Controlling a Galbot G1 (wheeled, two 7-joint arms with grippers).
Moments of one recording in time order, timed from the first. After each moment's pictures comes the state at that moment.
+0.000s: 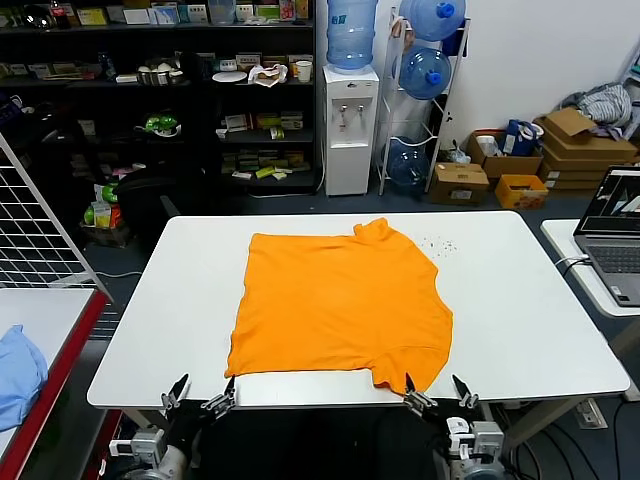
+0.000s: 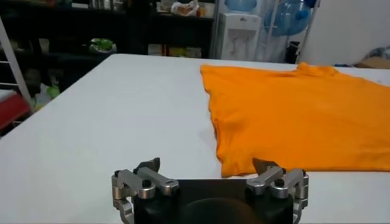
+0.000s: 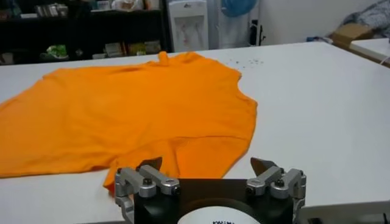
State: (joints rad) left arm 1.62 -1.03 -0.31 -2.01 -0.53 0.16 -0.31; right arm -1.67 1.47 0.49 2.06 0.19 -0.39 0.12
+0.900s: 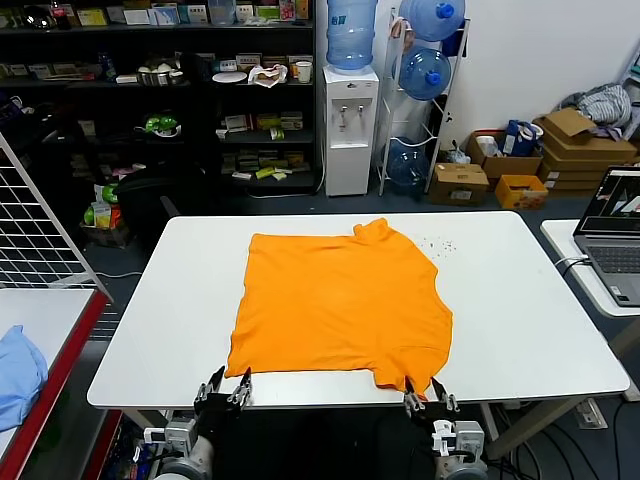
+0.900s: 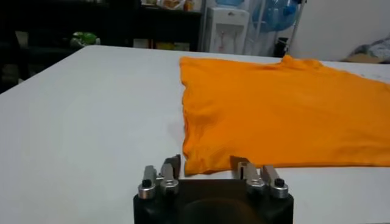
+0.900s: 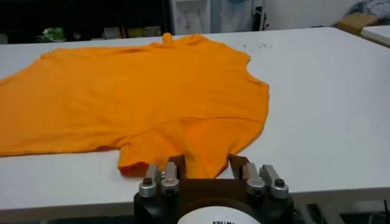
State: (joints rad) left arm 1.52 -1.06 -0.20 -1.95 -0.51 0.18 -0.34; right arm -1.68 1.47 0.47 2.04 0.17 -0.40 0.13
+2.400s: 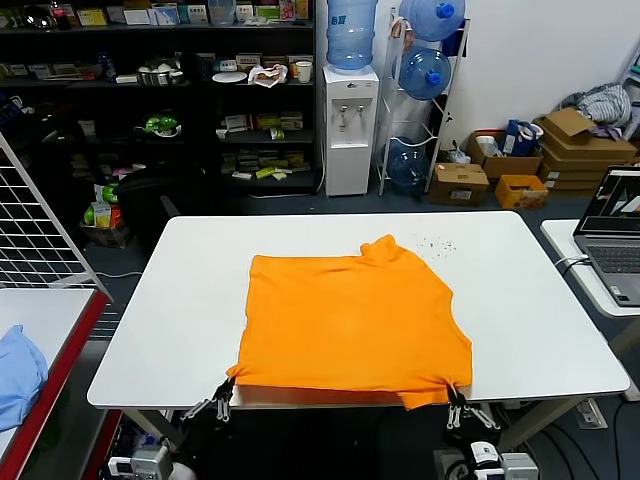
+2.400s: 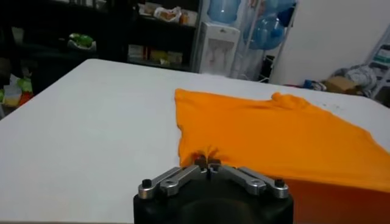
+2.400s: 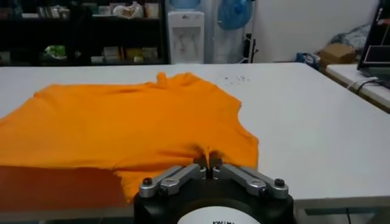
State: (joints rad) left arm 1.73 -0.98 -0.28 -2.25 -0.60 0.18 -0.39; right arm -1.82 1.28 0.51 2.27 0.33 -0.33 0.26
